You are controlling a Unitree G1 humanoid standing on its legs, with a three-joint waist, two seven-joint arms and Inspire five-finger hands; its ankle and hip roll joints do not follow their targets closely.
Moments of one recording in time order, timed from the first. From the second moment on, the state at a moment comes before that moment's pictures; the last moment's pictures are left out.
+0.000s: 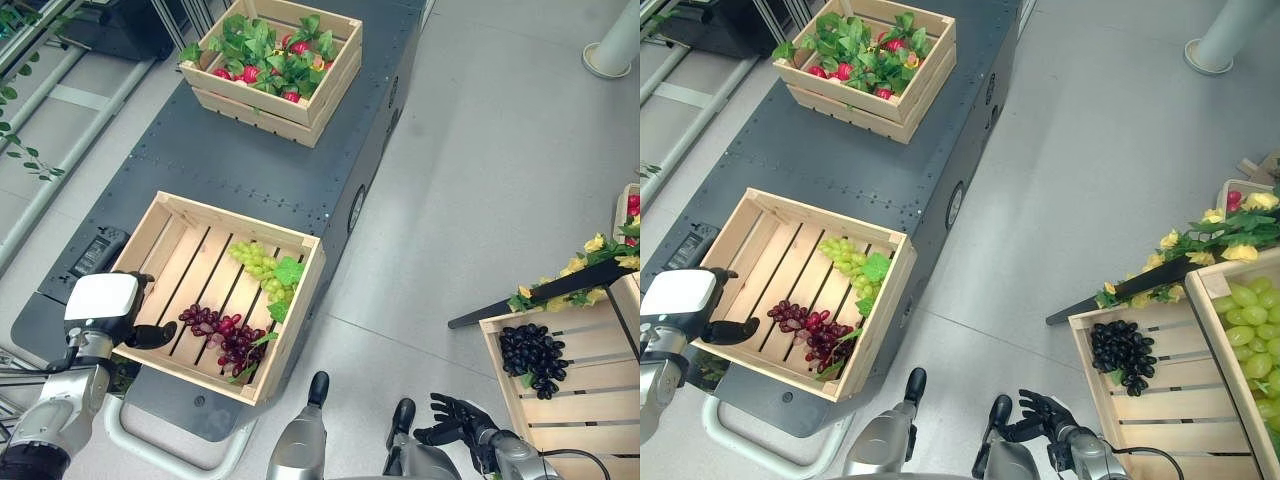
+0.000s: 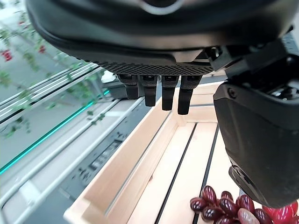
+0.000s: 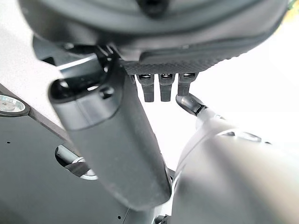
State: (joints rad) left arm -0.01 1.03 -0.18 0.41 0.78 0.06 0.30; right arm -0.02 -0.39 0.32 0.93 0.29 -0.02 0.19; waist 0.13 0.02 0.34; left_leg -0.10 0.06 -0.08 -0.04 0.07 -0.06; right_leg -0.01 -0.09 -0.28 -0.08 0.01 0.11
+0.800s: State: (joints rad) left arm -0.36 1.11 -0.45 0.45 0.85 0.01 0.14; right arm -0.16 -0.39 0.36 0.95 0.33 -0.06 0.20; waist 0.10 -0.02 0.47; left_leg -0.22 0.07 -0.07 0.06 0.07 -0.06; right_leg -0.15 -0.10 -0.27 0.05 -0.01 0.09
